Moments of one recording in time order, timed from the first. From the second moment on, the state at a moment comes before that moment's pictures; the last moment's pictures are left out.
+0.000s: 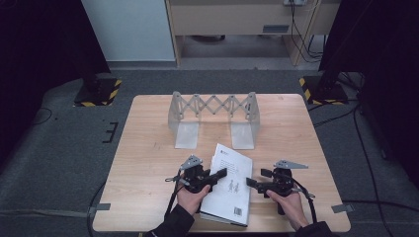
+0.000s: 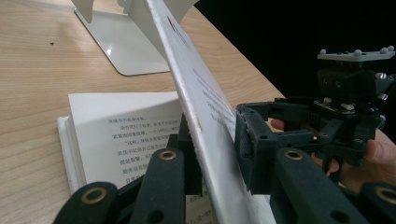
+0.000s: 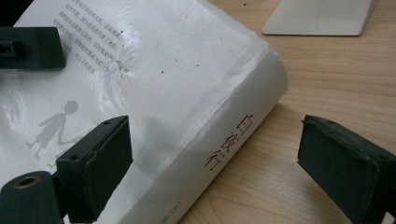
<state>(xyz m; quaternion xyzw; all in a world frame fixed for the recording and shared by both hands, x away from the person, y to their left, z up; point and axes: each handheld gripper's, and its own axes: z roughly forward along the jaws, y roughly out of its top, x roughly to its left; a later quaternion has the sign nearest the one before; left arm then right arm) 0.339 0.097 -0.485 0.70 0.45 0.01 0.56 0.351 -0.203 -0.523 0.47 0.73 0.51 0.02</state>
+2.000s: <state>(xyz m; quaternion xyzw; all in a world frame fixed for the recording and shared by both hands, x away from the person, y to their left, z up) 0.337 0.099 -0.494 0.75 0.40 0.07 0.53 0.356 -0.180 -0.542 0.49 0.69 0.52 -0.12</state>
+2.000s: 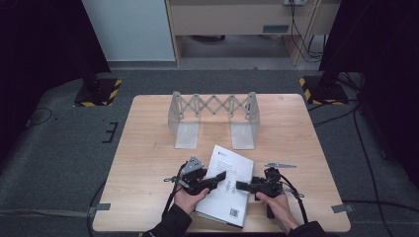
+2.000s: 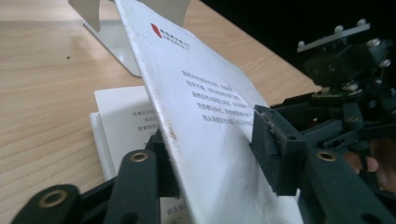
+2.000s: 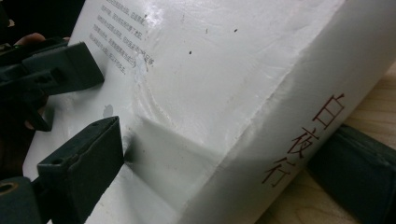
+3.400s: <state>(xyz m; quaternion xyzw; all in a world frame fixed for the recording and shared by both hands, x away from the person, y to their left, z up) 0.340 0.120 -0.539 0.73 0.44 0.00 0.53 0.357 -0.176 -0.542 0.50 0.70 0.51 -0.09</state>
